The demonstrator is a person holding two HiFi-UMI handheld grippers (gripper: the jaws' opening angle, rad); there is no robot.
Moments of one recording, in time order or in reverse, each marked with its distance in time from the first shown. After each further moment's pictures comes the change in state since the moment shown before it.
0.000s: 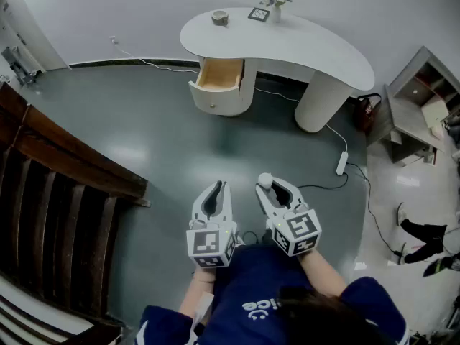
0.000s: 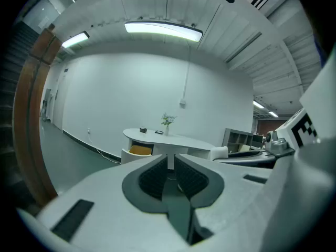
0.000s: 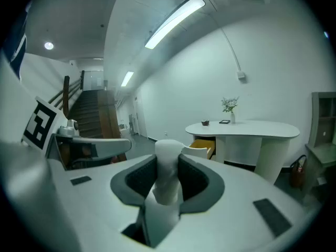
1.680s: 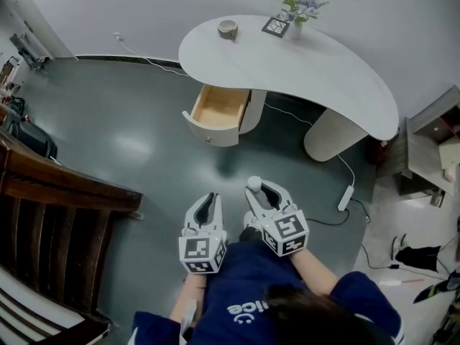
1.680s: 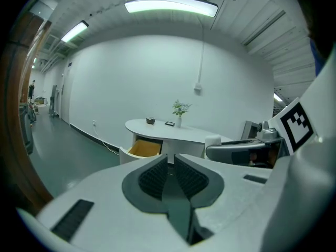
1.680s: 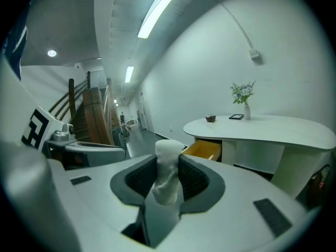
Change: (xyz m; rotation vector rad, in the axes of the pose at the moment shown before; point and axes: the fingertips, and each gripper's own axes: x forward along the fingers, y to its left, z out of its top) left arm 0.212 0.049 0.006 -0.030 0.109 0.116; right arm 0.186 -0.153 0.043 -0.006 0.070 0.146
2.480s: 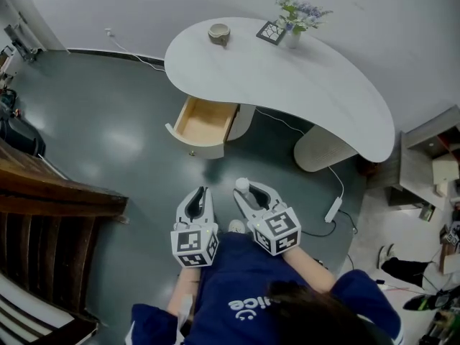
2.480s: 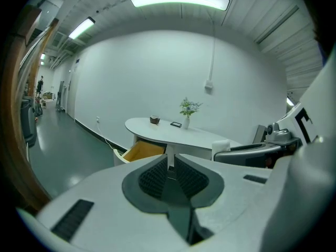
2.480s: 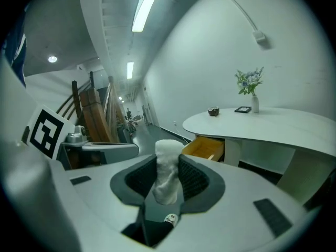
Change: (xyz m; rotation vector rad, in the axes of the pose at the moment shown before) left arm 0.102 0.009 0.021 -0.064 -0.001 0.068; right arm 0.053 -0.066 0.017 0.015 0.081 0.093
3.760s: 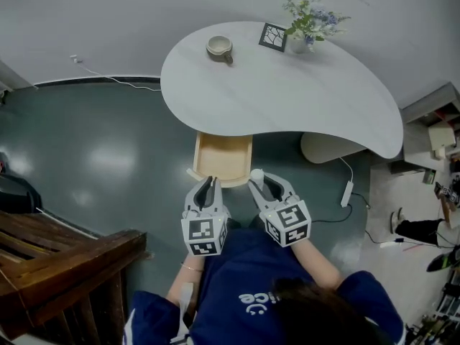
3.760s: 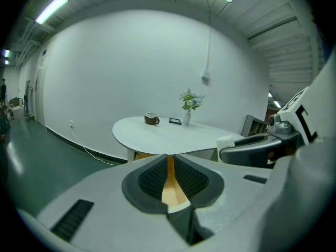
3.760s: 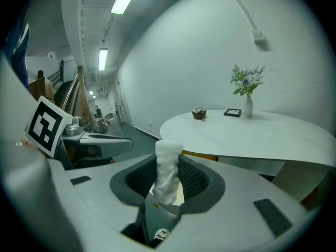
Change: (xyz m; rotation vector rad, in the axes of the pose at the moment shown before) left arm 0.170 0.142 0.077 0.138 0.107 -0.237; right arm 0.181 -0.056 0.074 0.060 0.032 -0.297
